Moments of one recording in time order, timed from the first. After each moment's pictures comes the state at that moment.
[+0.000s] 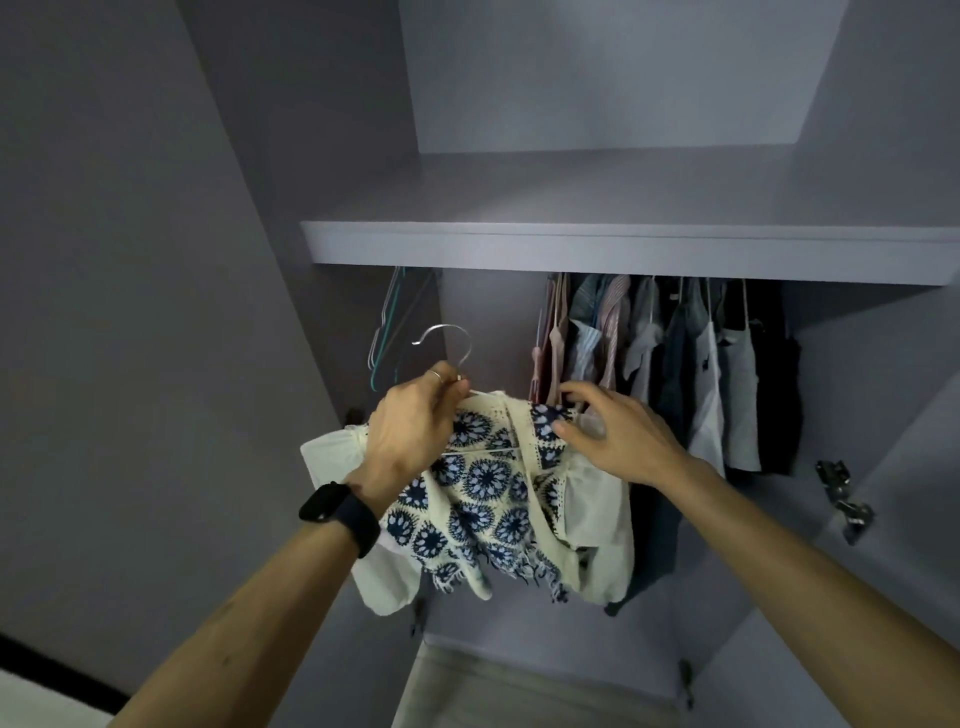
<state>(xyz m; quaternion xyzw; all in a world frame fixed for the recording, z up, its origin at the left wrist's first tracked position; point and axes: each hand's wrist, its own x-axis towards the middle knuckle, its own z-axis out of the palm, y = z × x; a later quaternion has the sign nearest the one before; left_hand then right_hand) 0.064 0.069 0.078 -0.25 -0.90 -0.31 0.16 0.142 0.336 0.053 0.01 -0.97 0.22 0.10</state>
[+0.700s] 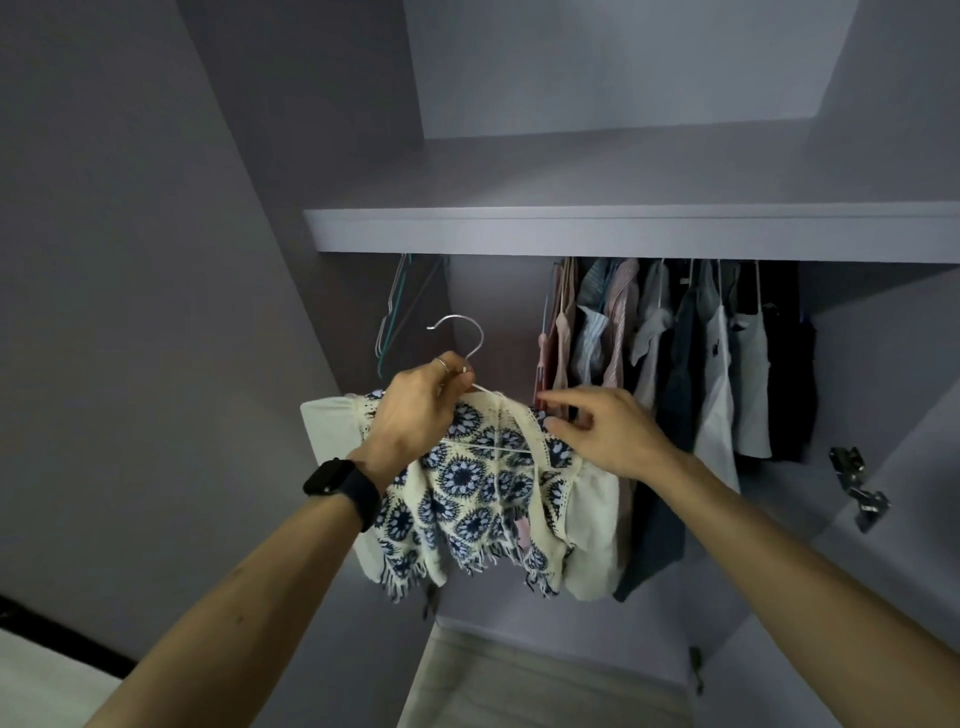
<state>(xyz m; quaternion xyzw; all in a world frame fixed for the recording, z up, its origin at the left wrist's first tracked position) 0.056 0.071 0.076 -0.28 -0.89 -0.33 0.11 0.137 0.325 0.038 0.05 -0.94 0.30 0.14</state>
